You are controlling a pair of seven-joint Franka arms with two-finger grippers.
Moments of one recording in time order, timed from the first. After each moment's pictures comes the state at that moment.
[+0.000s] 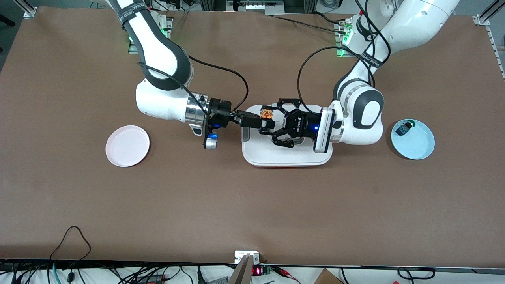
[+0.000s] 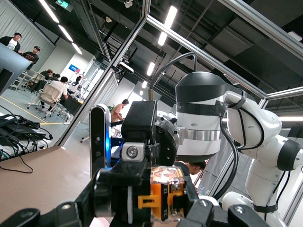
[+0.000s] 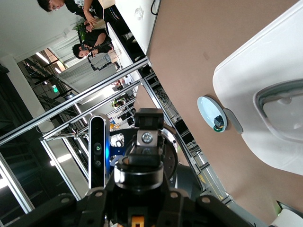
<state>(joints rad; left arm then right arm) 0.01 0.54 -0.44 -1.78 -1.80 1.85 1.82 0.58 0.45 0.02 -1.62 1.71 2.30 0.04</state>
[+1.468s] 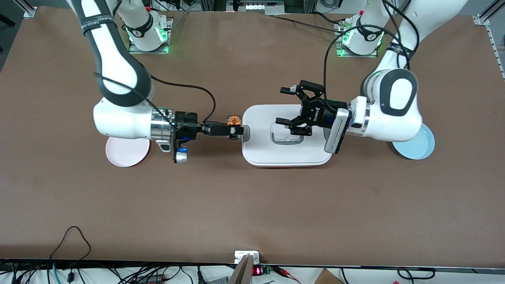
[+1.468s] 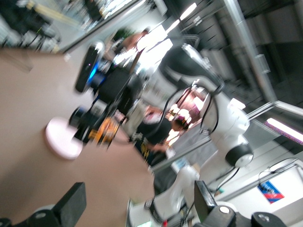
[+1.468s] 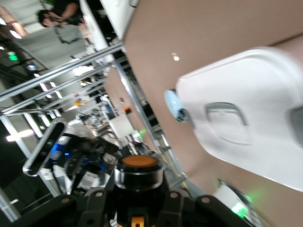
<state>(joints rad) 0.10 0.38 -0.44 -1.71 -1.38 1.80 1.00 0.37 0.45 0.00 -1.60 1.38 1.96 0.09</state>
